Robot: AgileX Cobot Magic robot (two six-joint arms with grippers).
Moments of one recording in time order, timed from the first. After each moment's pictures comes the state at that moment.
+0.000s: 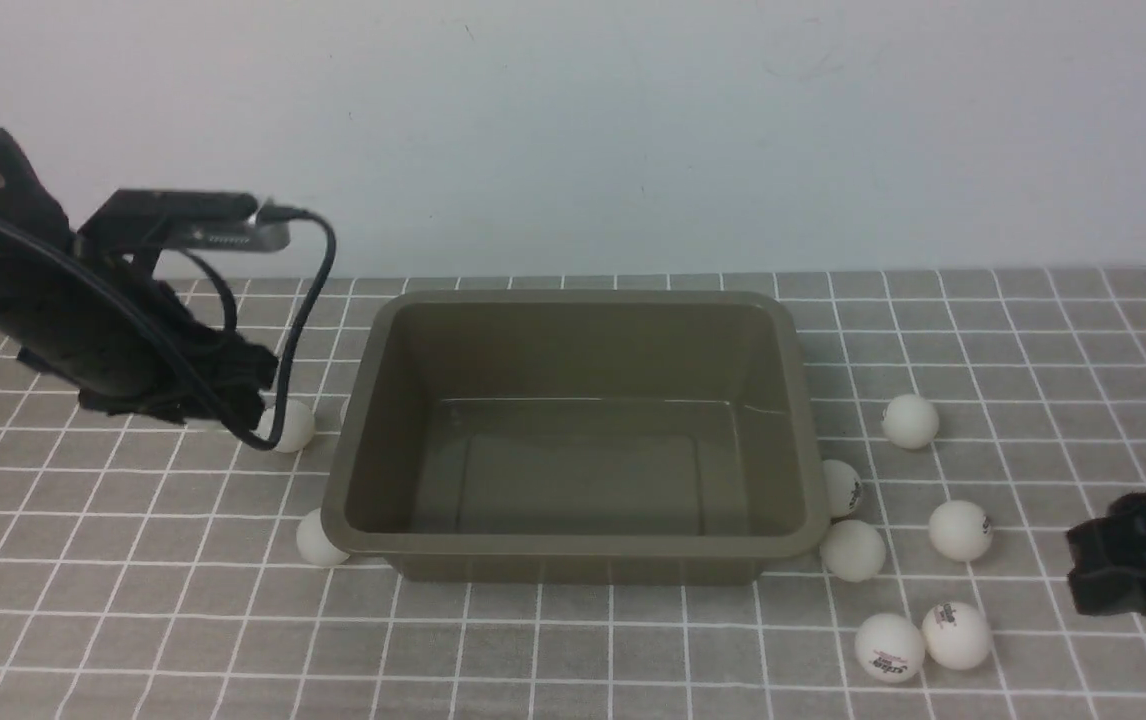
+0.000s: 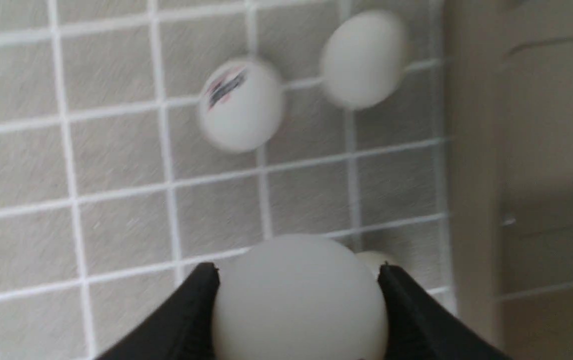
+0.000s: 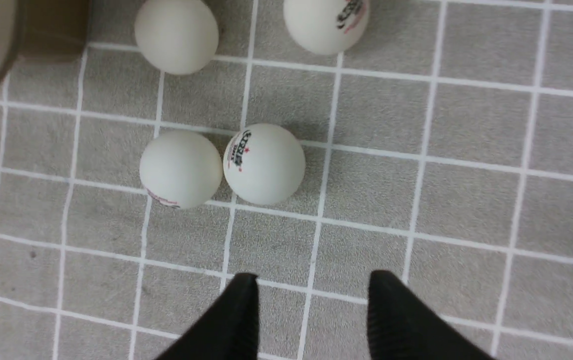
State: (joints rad) right arm 0.09 1.27 -0.81 0.21 0.96 -0.04; left arm -0.05 1.66 -1.23 -0.27 0.79 0.27
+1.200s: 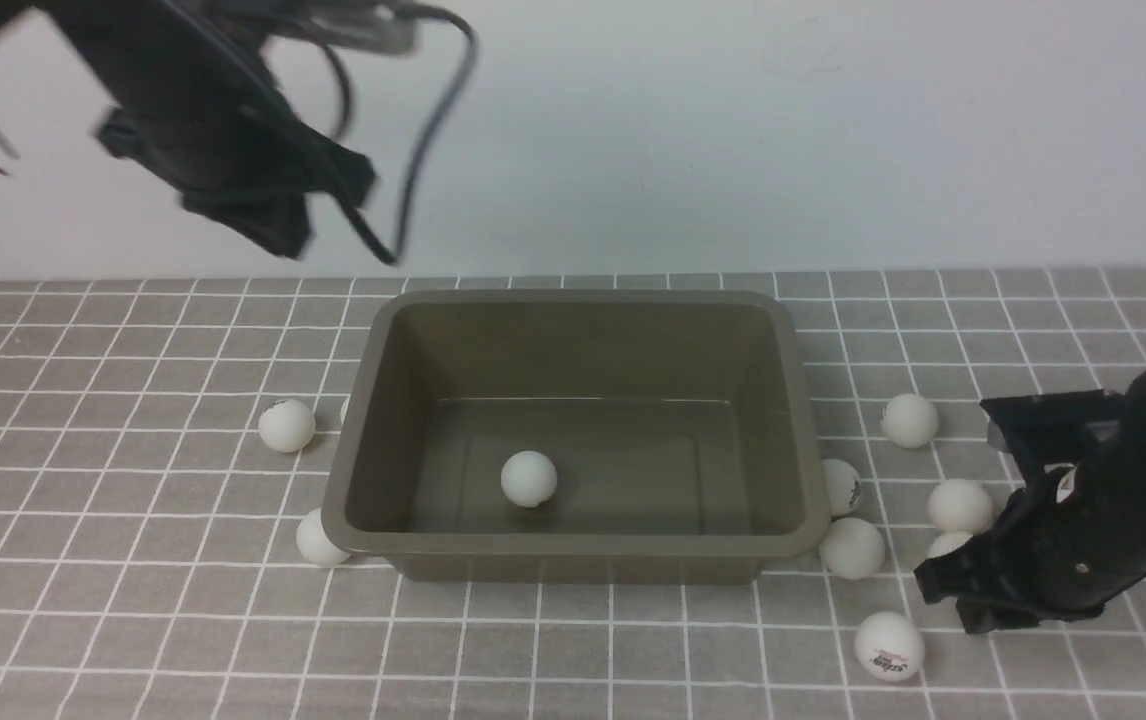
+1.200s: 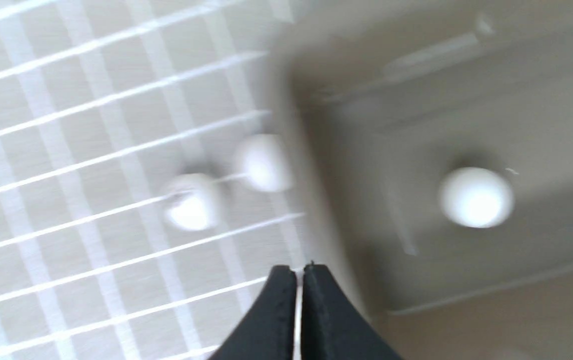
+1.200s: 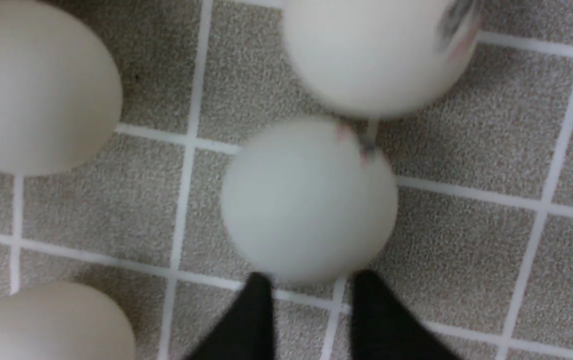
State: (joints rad) right arm 0.18 1.69 -0.83 0.13 0.65 0.01; left arm -0.18 1.79 -1.80 -0.04 1.23 0.08
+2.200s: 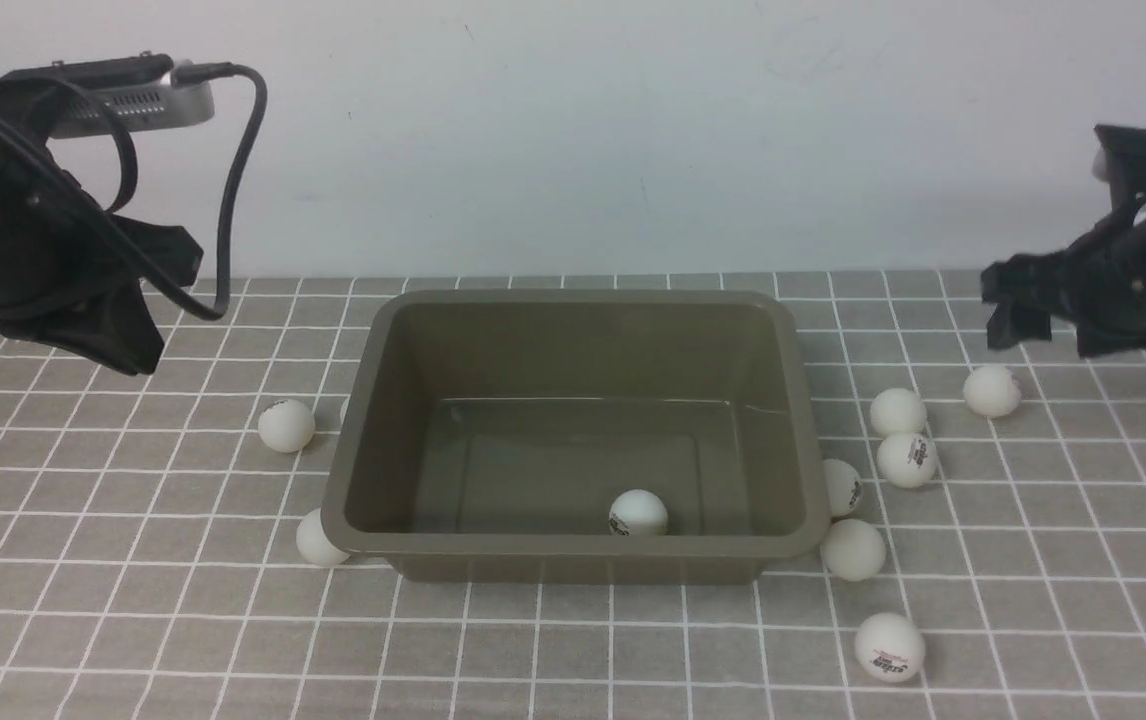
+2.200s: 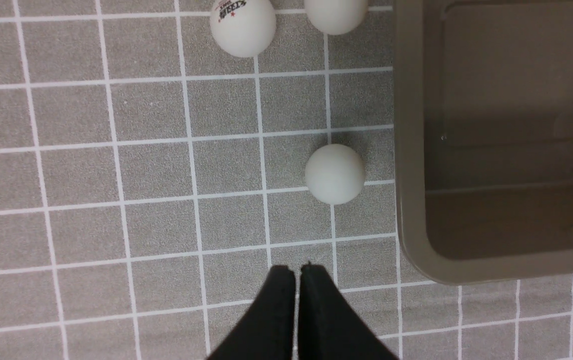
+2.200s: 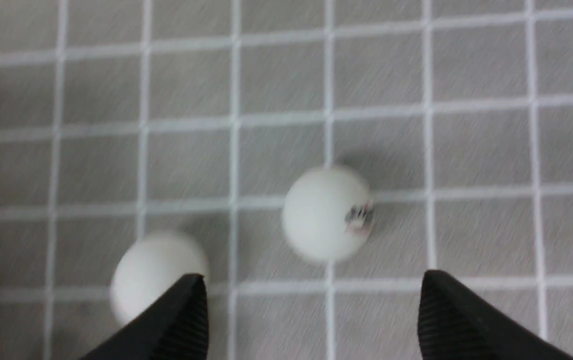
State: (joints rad) right arm -0.03 1.89 -1.41 0.11 0.78 0.09; left arm 0.03 1.59 -1.46 -0.22 1.24 0.12
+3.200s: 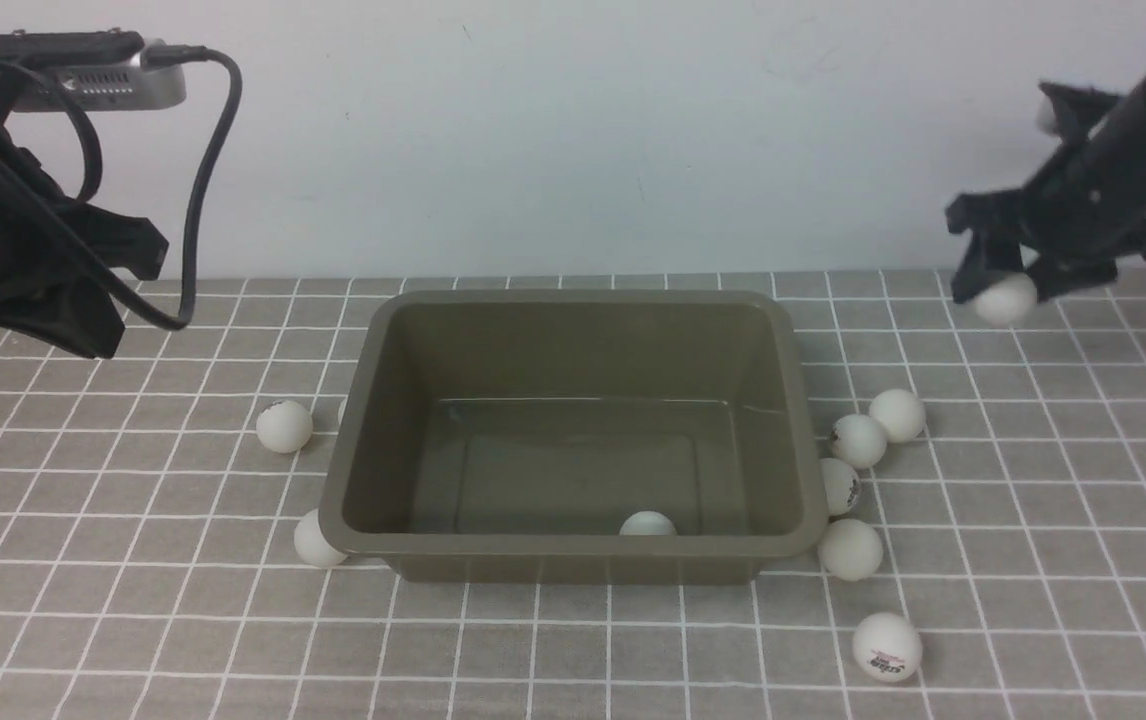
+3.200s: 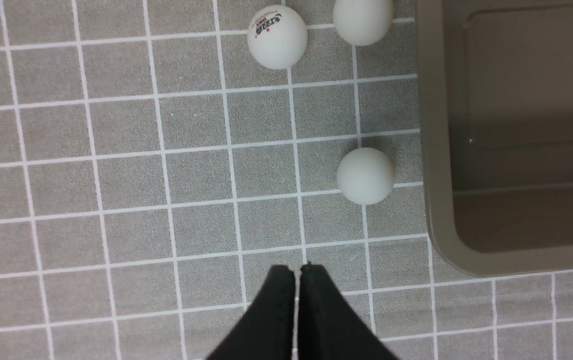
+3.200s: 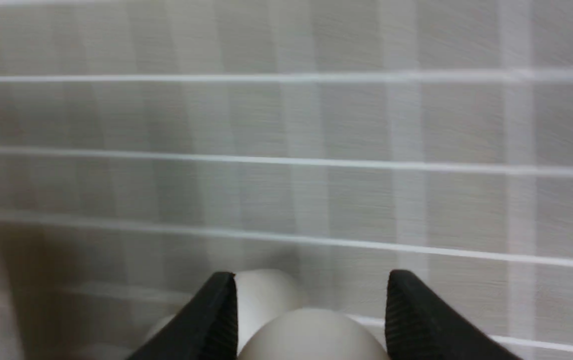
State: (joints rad) right arm 0.01 2.08 -1.86 0.30 1.18 -0.05; left arm 0.03 1.55 -1.46 -0.15 1.24 0.13
